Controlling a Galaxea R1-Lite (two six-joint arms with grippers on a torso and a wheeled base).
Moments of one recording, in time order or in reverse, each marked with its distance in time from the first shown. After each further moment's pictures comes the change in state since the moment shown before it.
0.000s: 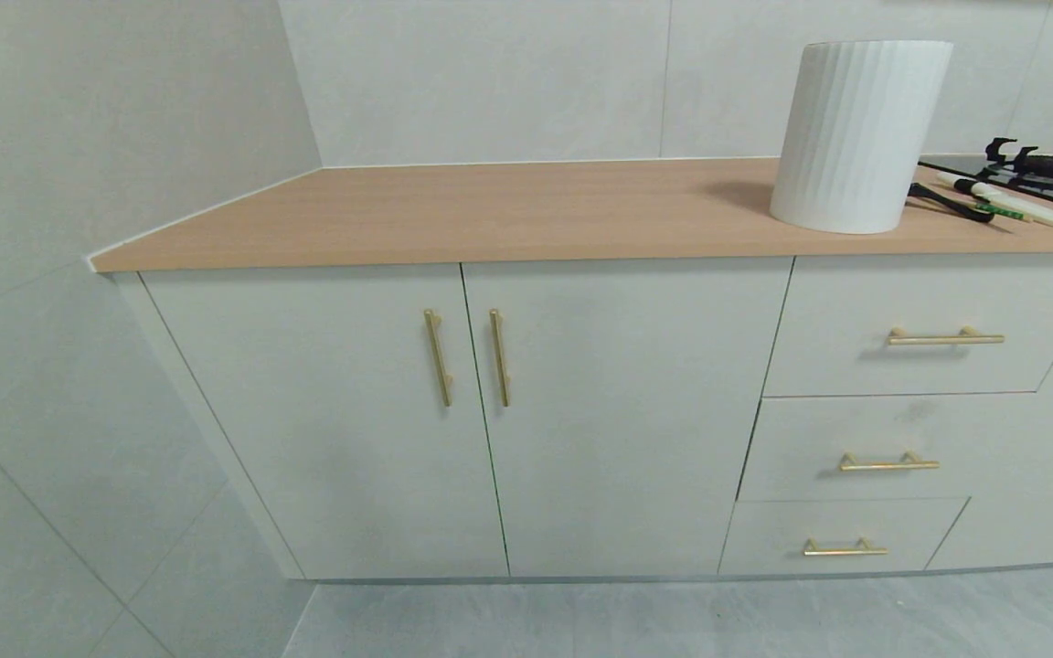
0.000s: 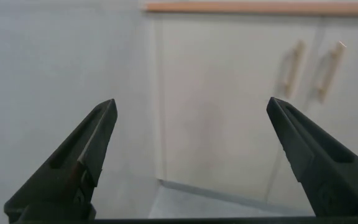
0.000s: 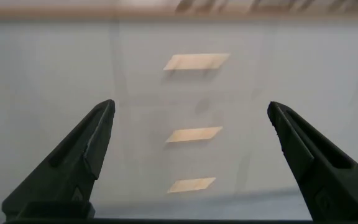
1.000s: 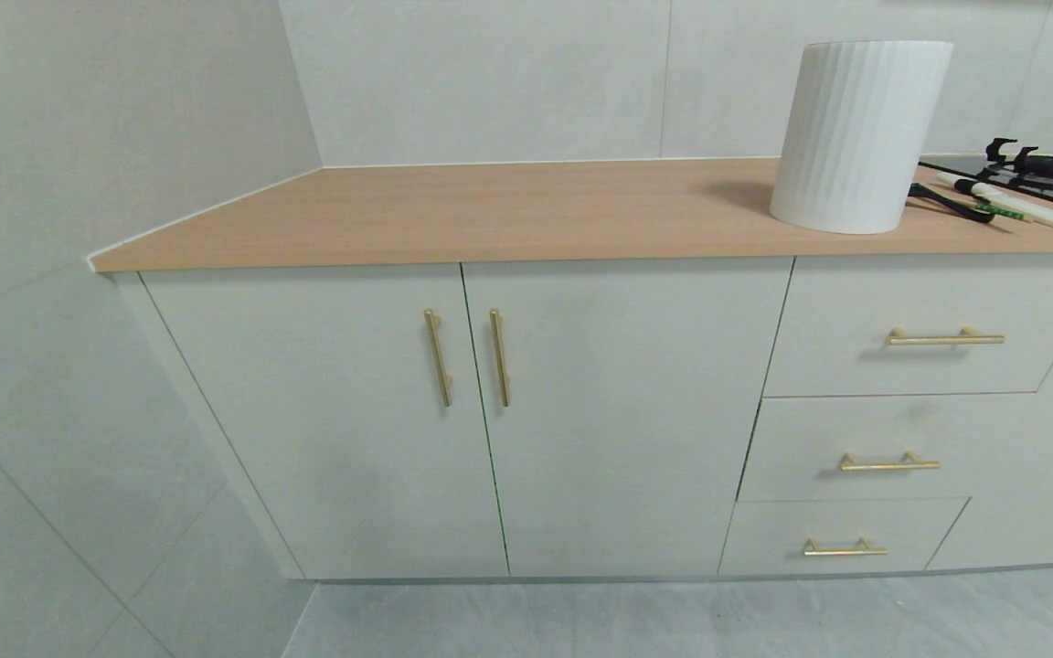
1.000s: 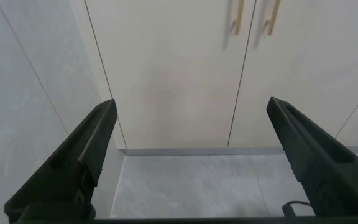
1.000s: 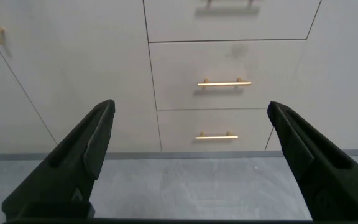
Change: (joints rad) left arm -0.001 0.001 0.134 0.025 -0.197 -0.021; right arm -0.001 -0.004 0.027 0.106 0.047 0.007
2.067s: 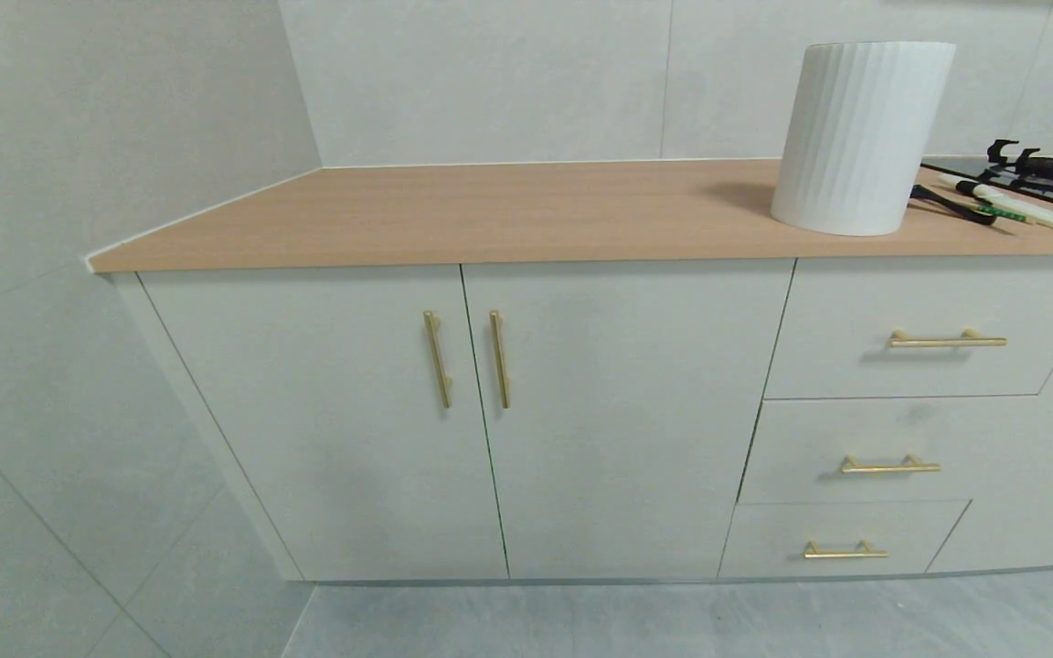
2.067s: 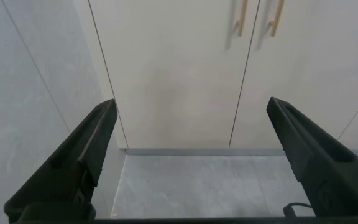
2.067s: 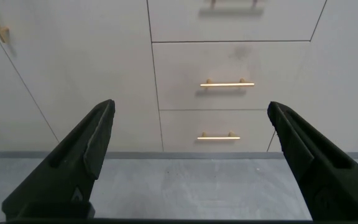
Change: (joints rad) left arm 0.000 -0.001 0.000 0.000 0.013 -0.005; right arm 0.000 0.001 0.000 0.002 0.015 -0.003
